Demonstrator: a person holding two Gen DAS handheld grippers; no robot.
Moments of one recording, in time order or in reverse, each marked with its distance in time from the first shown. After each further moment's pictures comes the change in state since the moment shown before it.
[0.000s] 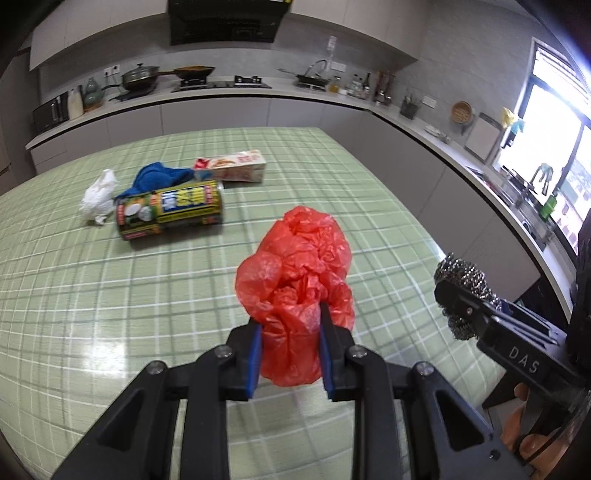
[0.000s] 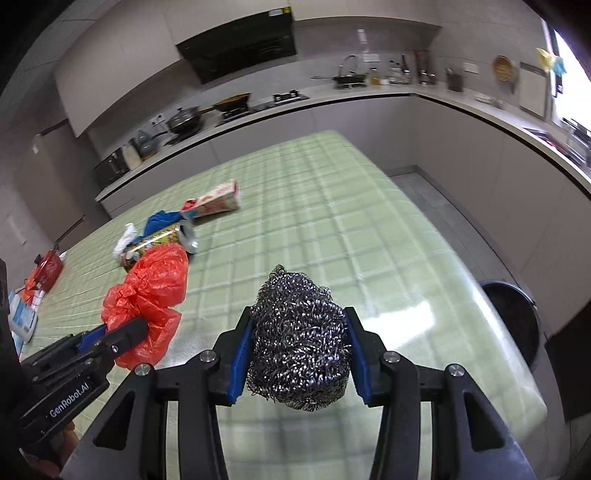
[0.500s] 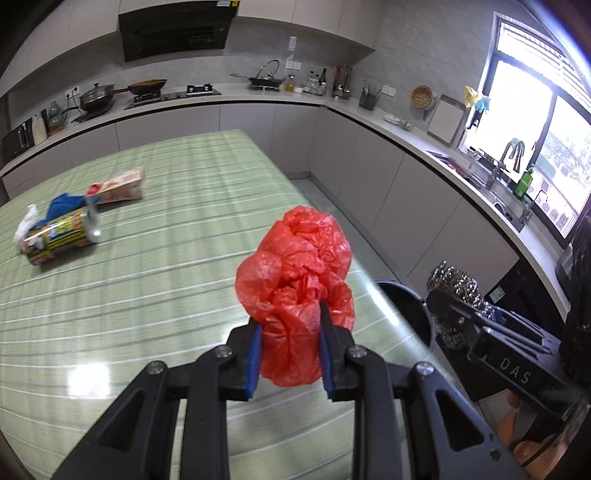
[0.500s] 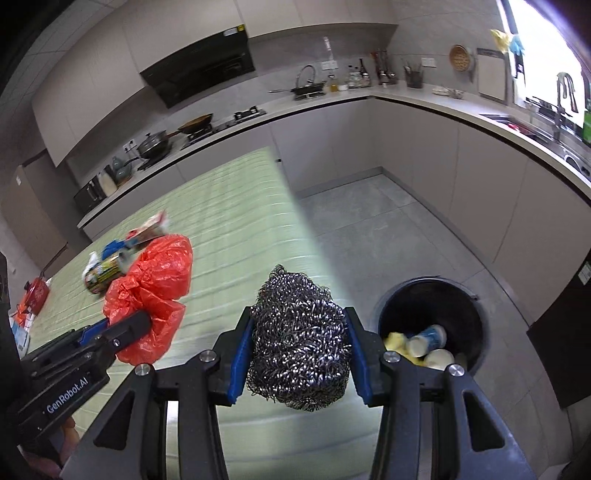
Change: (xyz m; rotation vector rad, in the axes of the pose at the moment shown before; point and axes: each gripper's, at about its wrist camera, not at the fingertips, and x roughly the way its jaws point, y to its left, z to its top) left arm 0.034 -0.162 0.004 0.072 -0.014 -0.070; right arm -0.052 -0.164 -0.003 0.087 -0.041 -0.050
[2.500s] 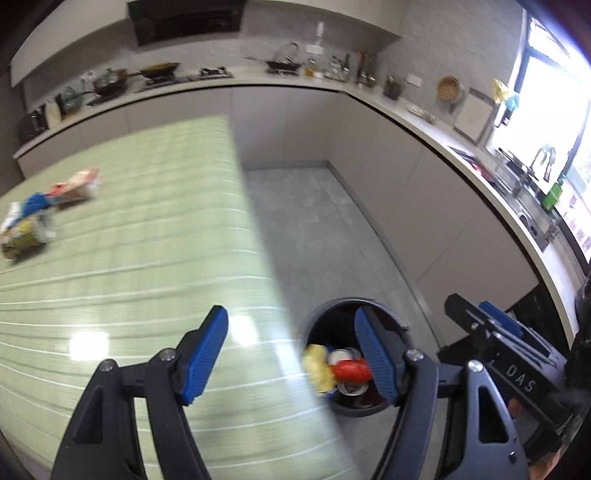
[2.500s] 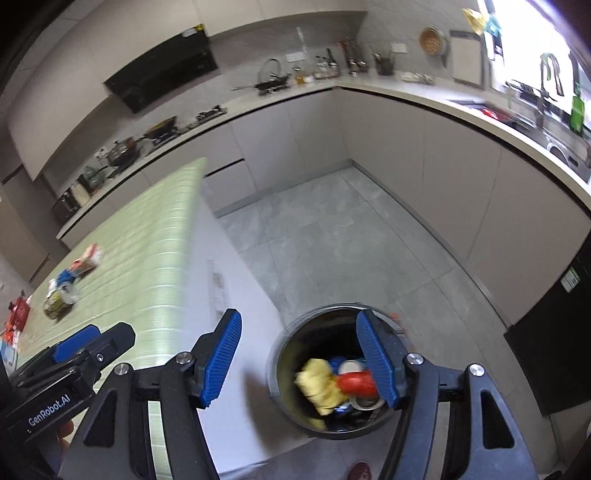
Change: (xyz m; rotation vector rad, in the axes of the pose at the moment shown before) left arm 0.048 -0.088 0.038 -0.090 0.053 0.129; right arm 0.022 -0.132 0.068 0.029 0.036 -0.035
